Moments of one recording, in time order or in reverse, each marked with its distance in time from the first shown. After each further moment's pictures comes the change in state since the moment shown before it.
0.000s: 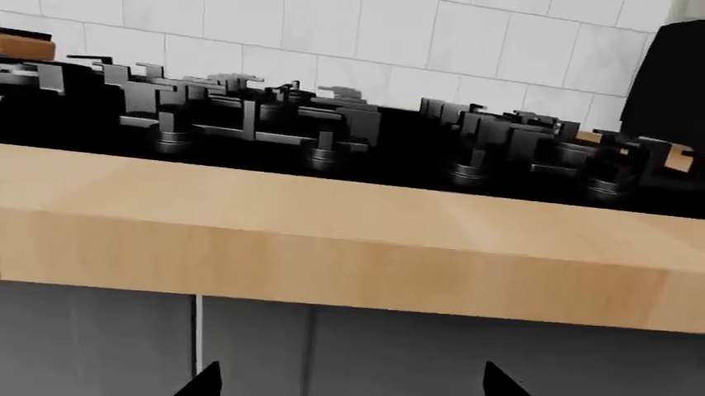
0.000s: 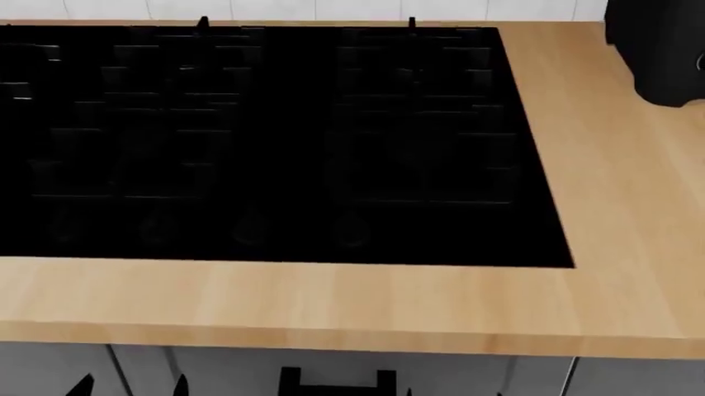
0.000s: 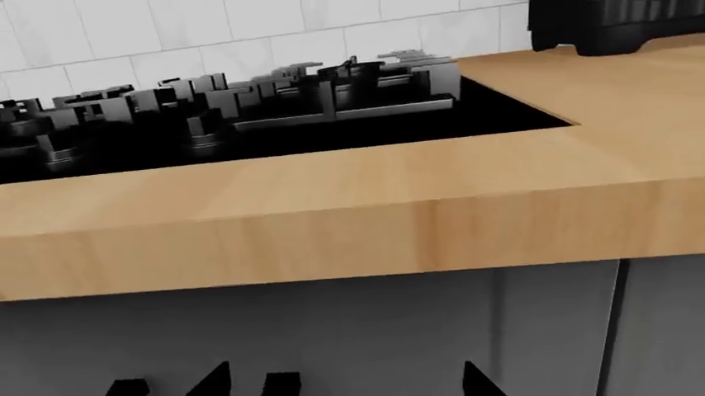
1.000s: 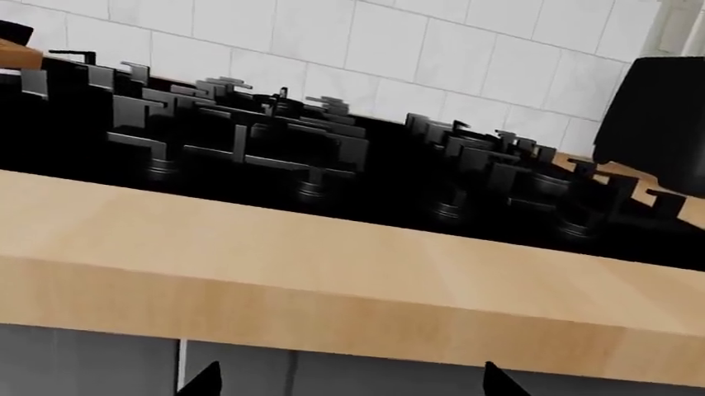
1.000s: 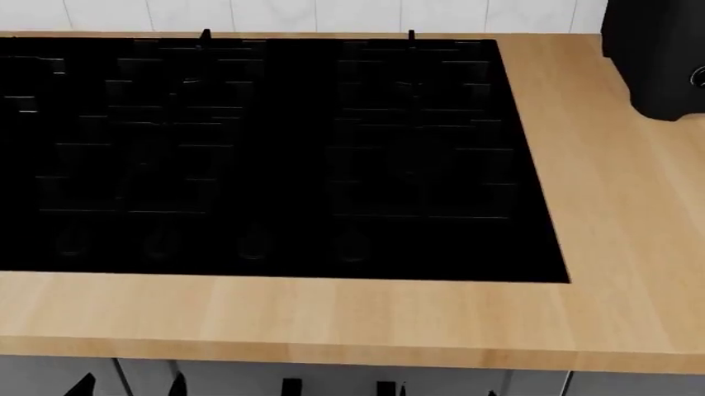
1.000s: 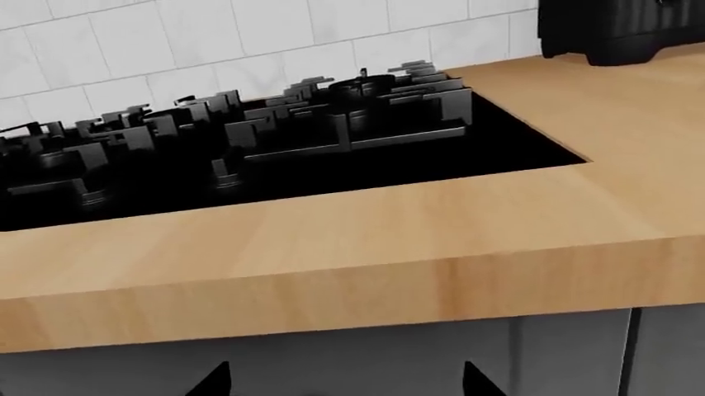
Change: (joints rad) left arm 0.001 -0.070 0.048 0.038 -0.133 -0.023 -0.020; right arm 0.003 0.052 -0.068 -0.029 0.090 0.016 0.059
